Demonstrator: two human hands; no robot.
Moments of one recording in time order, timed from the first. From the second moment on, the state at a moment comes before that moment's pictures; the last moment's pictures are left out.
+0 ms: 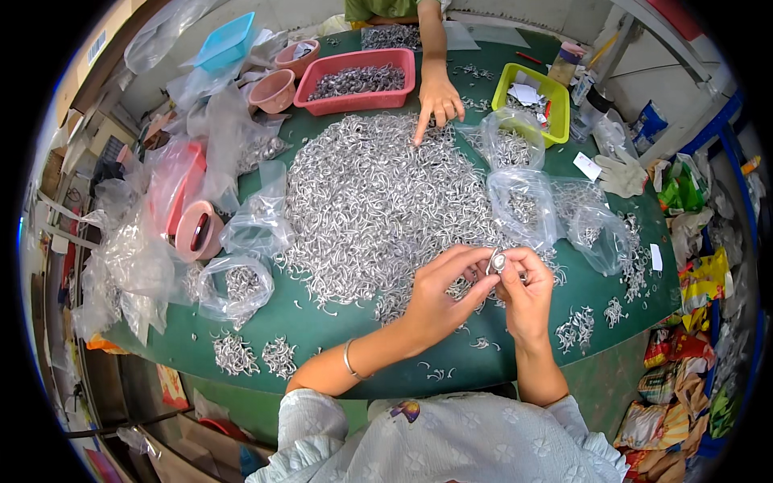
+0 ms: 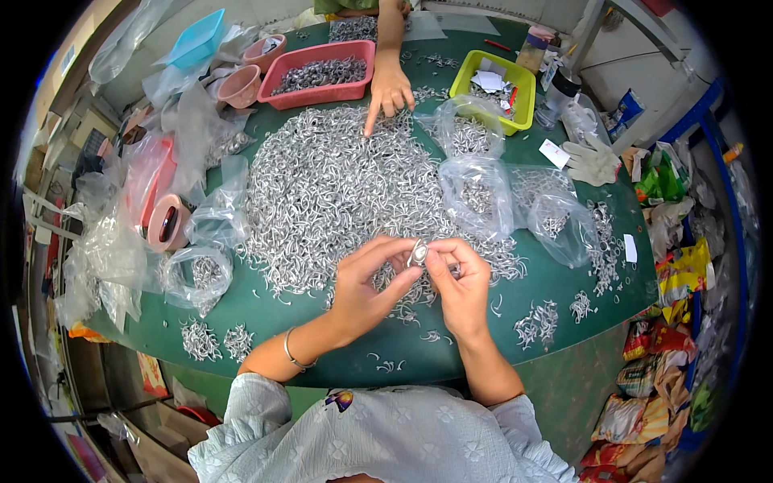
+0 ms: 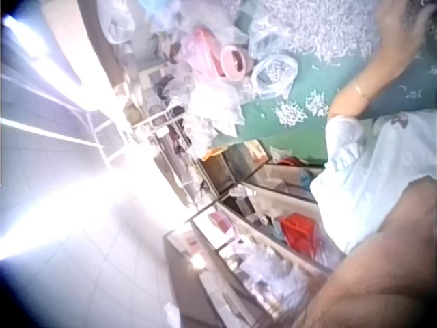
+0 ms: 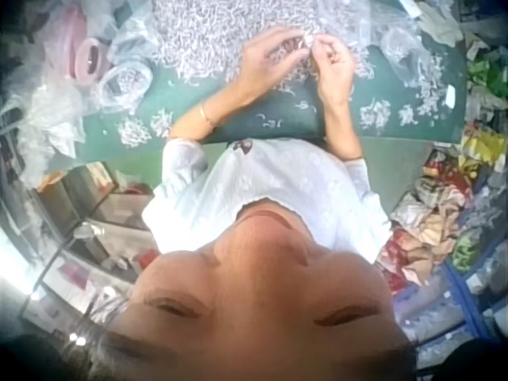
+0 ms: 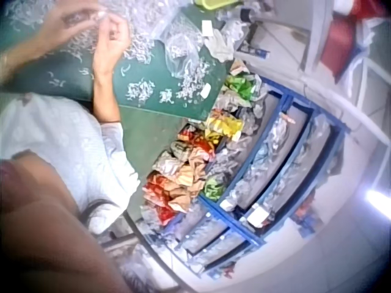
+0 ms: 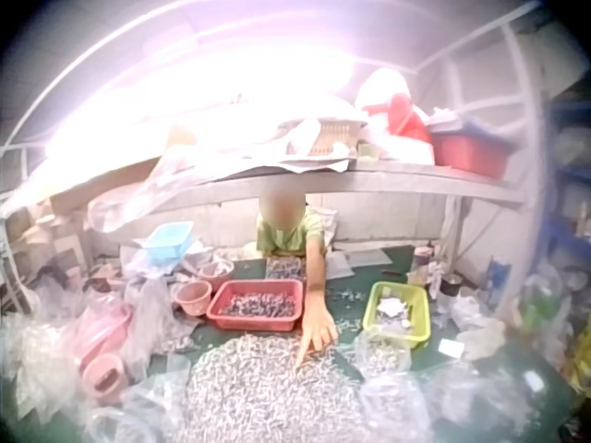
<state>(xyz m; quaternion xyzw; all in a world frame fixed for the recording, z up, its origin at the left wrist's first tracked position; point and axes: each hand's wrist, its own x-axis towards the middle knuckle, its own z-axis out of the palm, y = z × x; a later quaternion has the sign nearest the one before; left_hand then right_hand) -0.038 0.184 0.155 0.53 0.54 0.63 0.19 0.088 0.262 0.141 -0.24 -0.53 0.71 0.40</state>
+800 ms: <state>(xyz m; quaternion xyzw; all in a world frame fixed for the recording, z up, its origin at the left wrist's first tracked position) -0.081 0.151 0.127 0.24 0.45 0.80 0.30 -0.097 0.363 0.082 -0.37 -0.87 0.23 0.23</state>
